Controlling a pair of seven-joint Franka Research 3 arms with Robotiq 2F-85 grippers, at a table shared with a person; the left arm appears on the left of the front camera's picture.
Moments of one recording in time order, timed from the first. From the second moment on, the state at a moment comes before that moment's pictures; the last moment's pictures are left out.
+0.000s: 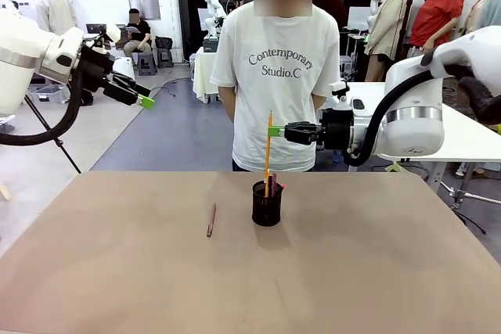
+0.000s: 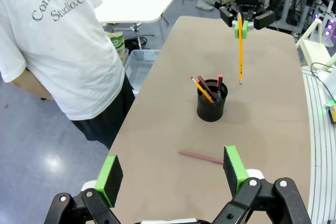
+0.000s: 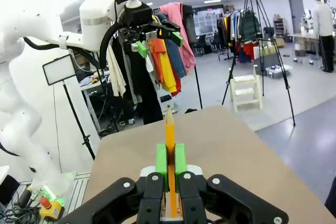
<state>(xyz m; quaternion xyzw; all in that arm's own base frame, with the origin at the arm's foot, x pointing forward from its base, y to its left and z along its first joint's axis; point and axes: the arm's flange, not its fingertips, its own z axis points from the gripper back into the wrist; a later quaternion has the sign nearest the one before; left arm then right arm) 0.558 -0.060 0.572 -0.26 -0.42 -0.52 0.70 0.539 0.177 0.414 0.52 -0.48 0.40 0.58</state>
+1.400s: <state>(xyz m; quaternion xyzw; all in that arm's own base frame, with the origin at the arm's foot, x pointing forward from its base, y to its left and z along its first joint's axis) 0.558 -0.059 0.572 -0.26 -0.42 -0.52 0.70 0.563 0.175 0.369 0.50 -0.49 0.40 0.59</state>
